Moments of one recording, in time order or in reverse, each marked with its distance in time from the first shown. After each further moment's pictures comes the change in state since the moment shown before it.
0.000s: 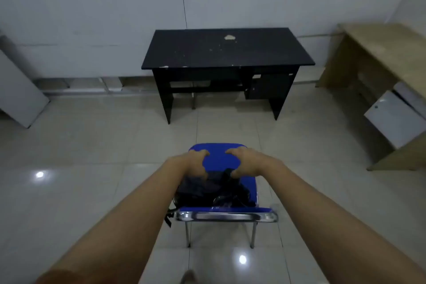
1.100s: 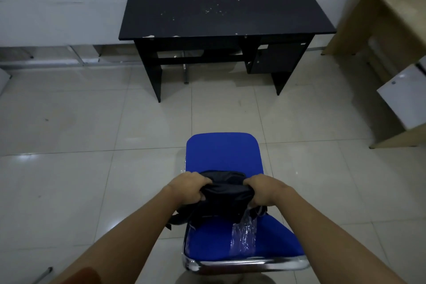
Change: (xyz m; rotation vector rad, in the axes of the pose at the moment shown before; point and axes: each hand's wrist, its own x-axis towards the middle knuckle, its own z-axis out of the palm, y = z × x) left_hand 0.108 -0.081 0.023 0.171 -0.073 0.278; right_hand 0.103 0.041 0.047 -0.053 -0.258 0.098
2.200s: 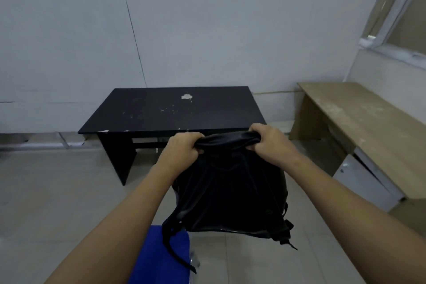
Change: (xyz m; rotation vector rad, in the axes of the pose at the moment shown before) left_hand 0.148 0.339 -0.305 -0.174 0.987 0.002; right_hand -0.194 0.285 -0.358 0.231 0.944 -0.186
